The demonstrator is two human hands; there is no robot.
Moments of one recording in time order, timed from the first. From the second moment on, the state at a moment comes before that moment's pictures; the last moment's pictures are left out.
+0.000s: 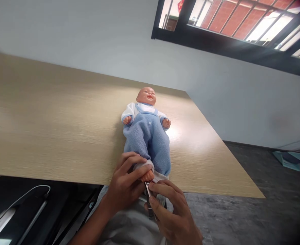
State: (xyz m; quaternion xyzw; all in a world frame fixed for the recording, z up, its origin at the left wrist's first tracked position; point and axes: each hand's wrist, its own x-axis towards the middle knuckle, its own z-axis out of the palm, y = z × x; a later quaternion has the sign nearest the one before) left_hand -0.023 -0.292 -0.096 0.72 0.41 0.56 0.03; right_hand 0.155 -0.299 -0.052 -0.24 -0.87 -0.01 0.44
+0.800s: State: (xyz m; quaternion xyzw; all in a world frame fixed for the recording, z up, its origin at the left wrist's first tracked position) left_hand -0.023 -0.292 -0.097 0.72 0.40 0.56 0.04; right_hand 0.154 -0.295 -0.047 -0.20 -0.87 0.03 0.44
